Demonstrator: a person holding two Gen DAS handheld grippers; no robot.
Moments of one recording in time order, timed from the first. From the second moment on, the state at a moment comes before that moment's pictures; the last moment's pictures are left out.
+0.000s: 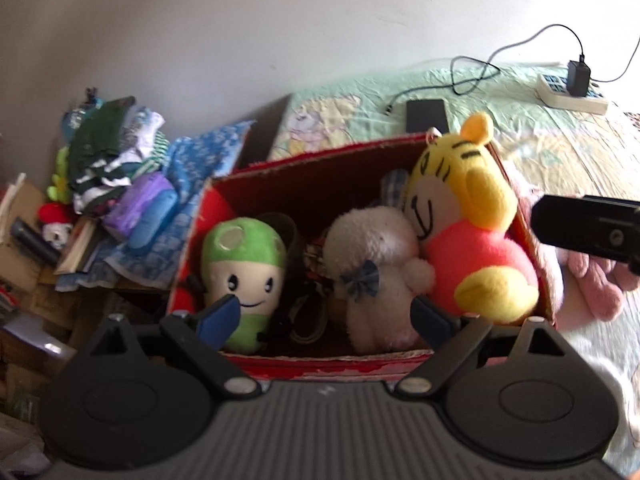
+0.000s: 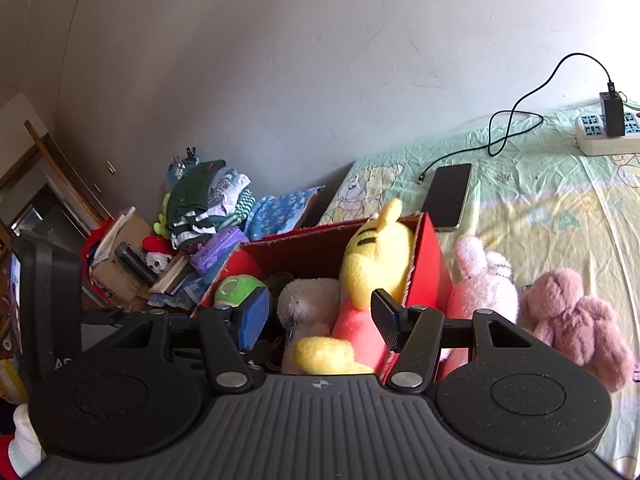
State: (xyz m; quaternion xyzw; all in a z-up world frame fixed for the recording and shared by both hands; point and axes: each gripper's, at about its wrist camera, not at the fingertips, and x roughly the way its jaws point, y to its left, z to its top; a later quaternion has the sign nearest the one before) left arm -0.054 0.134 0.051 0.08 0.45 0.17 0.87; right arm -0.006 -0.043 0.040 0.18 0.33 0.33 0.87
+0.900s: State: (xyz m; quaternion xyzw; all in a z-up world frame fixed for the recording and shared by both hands) left arm -0.021 -0.023 0.022 0.02 0.47 -0.04 0.88; right arm 0.017 -0.218 -0.031 0.25 0.40 0.18 0.86
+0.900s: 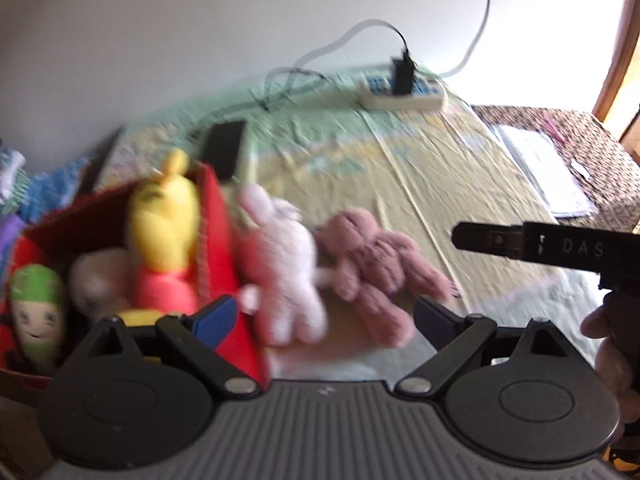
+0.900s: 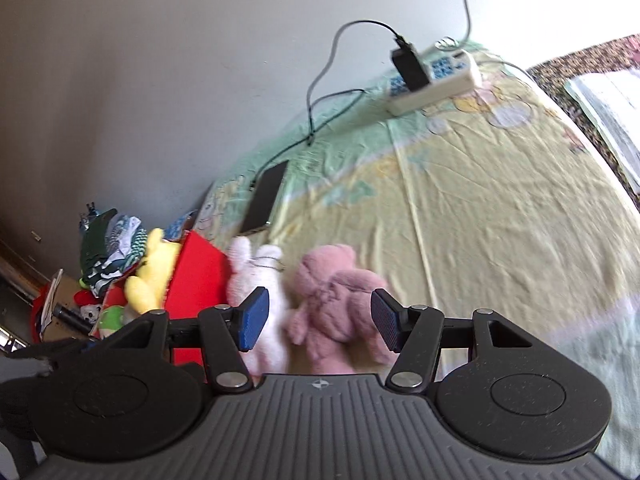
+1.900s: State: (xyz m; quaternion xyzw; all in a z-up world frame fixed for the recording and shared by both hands) left arm 0.064 -0.041 -0.078 -0.06 0.55 -0.07 0.83; right arm 0.099 -0.213 -0.106 0.23 0.50 0.25 0.80
